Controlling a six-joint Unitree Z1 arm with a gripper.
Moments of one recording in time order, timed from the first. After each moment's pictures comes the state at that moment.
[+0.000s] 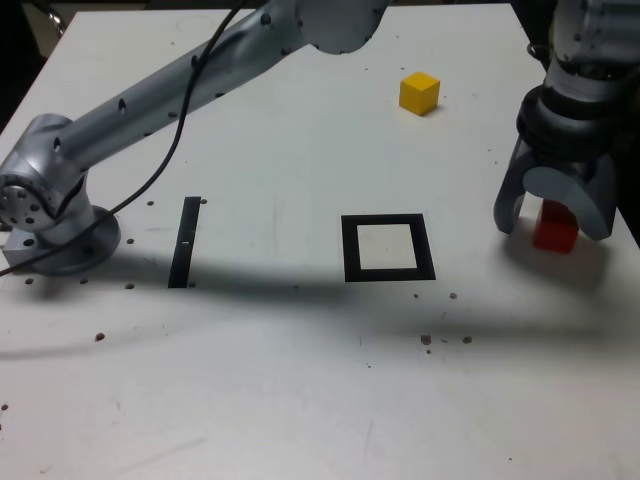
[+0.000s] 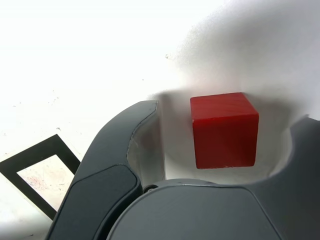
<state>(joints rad) -0.08 2.60 -2.60 1.59 0.16 0.35</state>
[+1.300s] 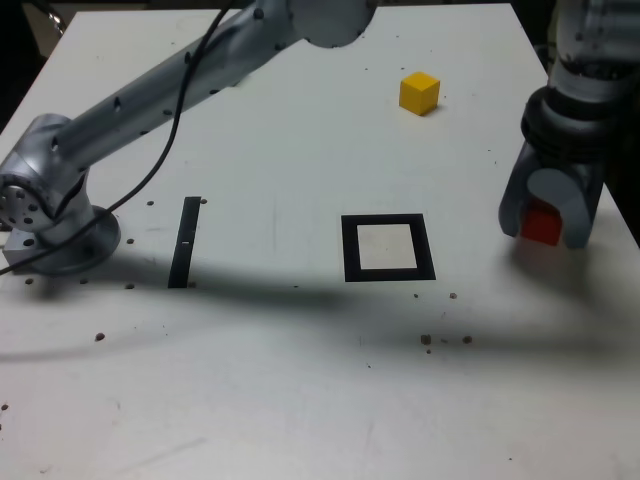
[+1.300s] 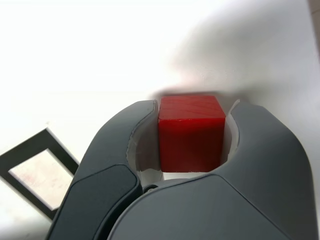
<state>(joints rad) -0.10 2.56 -2.56 1.57 0.15 0.37</state>
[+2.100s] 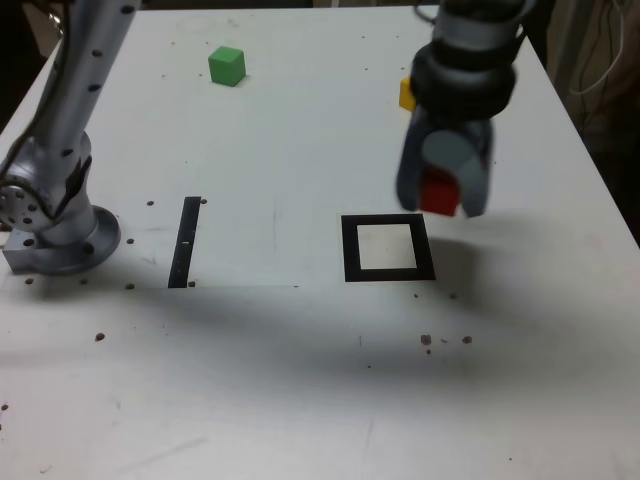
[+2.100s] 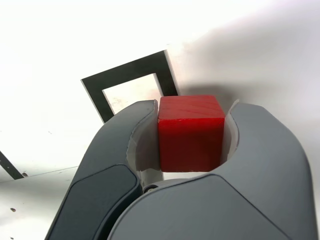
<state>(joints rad) -0.11 2.13 -1.82 1.33 0.12 0.14</state>
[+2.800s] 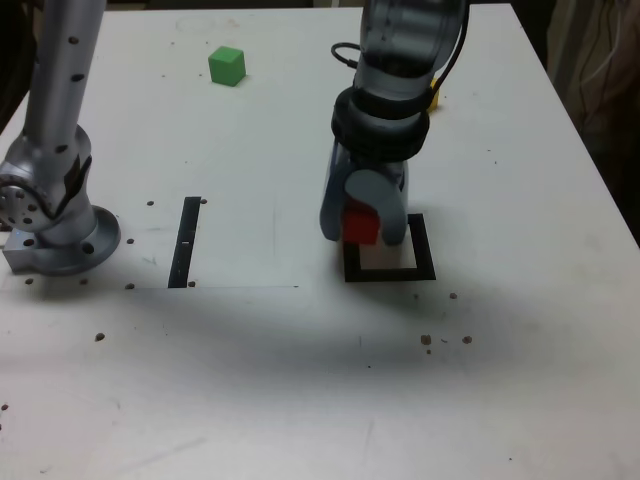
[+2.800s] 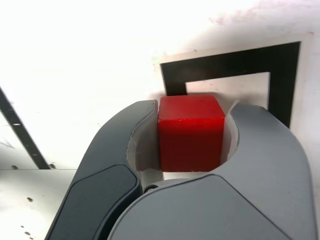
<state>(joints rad) -0.11 2.03 -1.46 1.16 0.09 0.03</state>
